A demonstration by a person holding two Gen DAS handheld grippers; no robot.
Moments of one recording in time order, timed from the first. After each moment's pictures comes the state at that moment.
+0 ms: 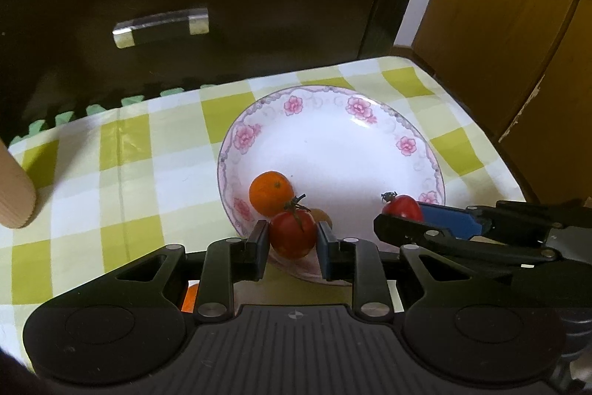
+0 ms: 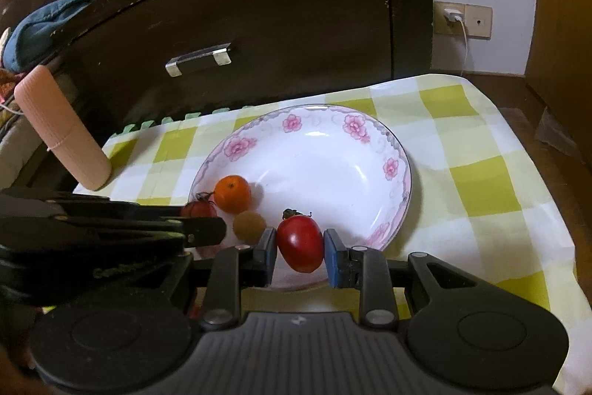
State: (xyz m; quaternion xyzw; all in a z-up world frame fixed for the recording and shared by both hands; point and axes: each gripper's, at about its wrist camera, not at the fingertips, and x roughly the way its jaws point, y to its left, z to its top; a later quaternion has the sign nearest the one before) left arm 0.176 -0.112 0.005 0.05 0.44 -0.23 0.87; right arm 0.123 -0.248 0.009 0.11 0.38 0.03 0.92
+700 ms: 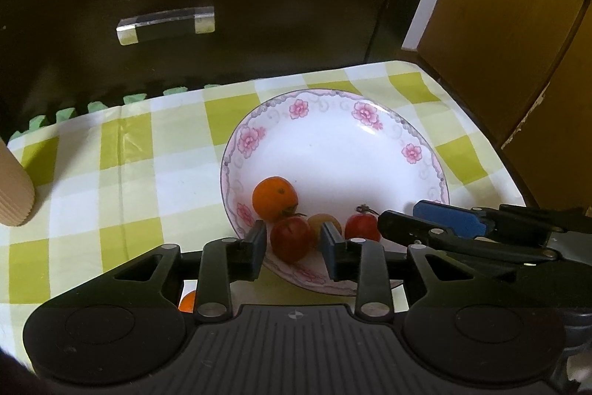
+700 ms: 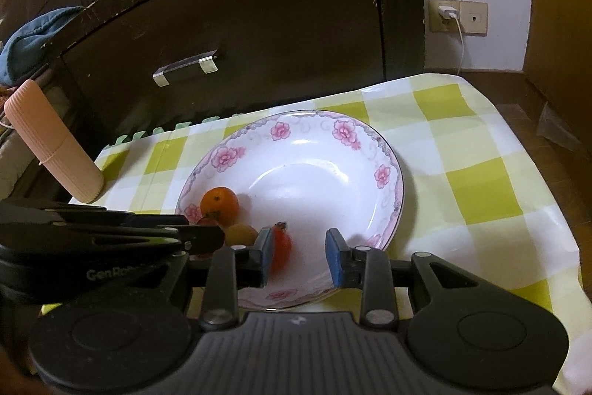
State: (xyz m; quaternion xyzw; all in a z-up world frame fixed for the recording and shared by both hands) left arm 0.179 -0.110 0.007 0.04 0.44 -0.22 0.87; right arm 0.128 -0.256 0.005 0.12 0.38 0.03 0.92
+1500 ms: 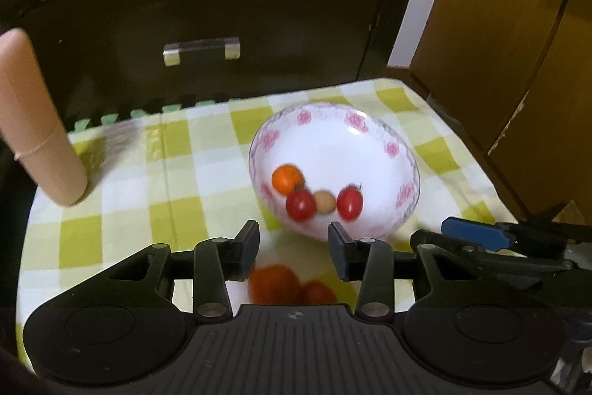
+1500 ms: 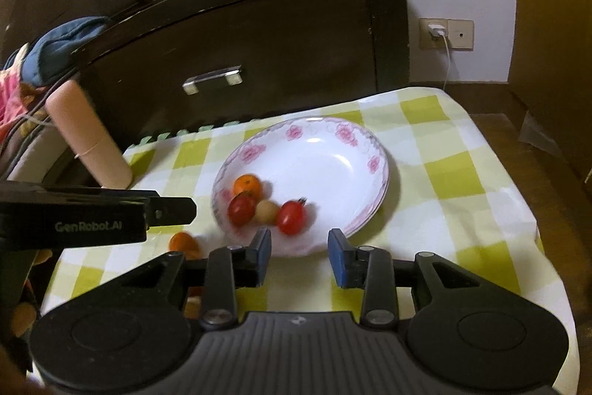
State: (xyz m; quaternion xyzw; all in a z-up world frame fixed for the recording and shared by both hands) left arm 0.122 -0.072 0.041 0.03 0.41 -0.22 0.88; right arm 0.059 -0.241 0.040 0.12 0.36 0.03 0.92
